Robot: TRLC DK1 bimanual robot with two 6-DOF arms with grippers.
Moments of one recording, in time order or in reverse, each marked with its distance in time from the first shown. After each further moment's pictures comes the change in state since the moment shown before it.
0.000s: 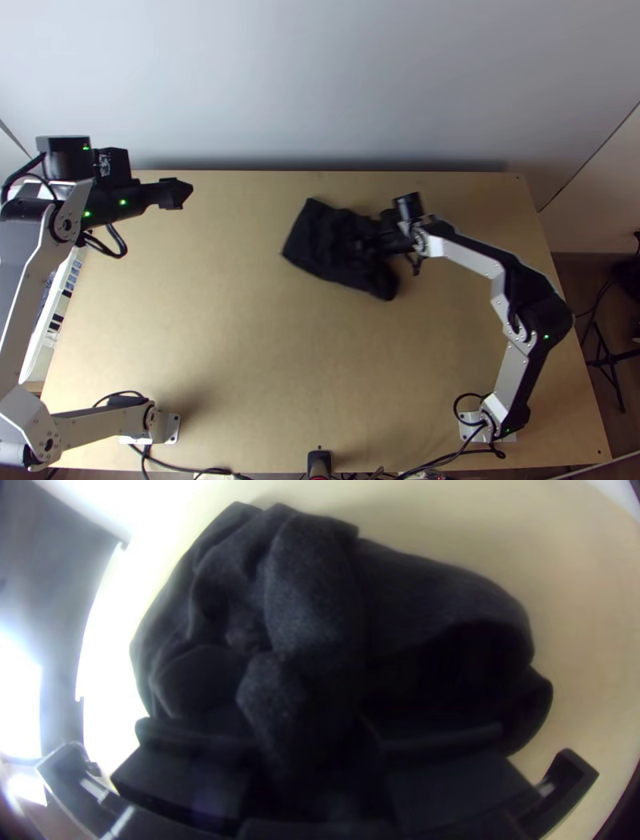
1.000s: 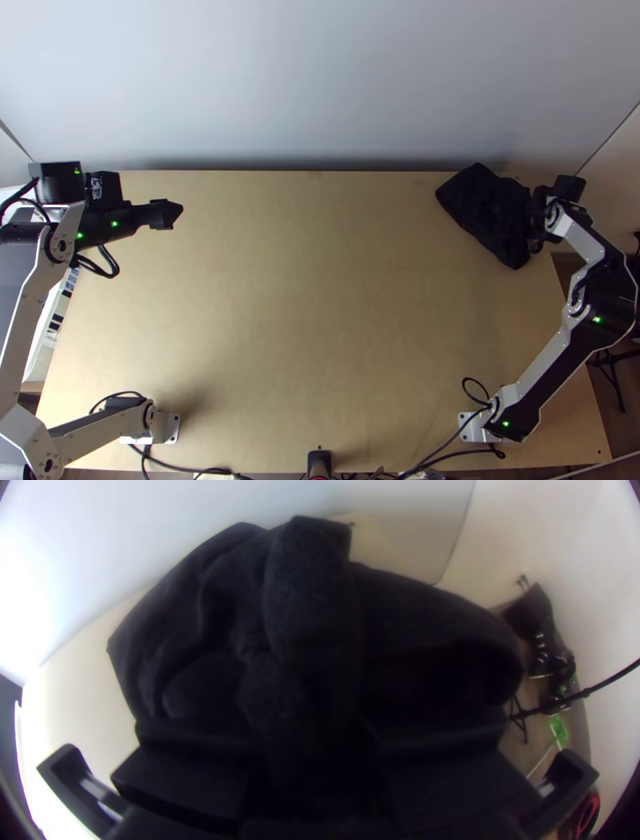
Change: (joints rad) left arm 0.068 -0.096 -0.159 0.015 0.021 0.038; right arm -0.702 0.064 0.207 0.015 0.132 -0.219
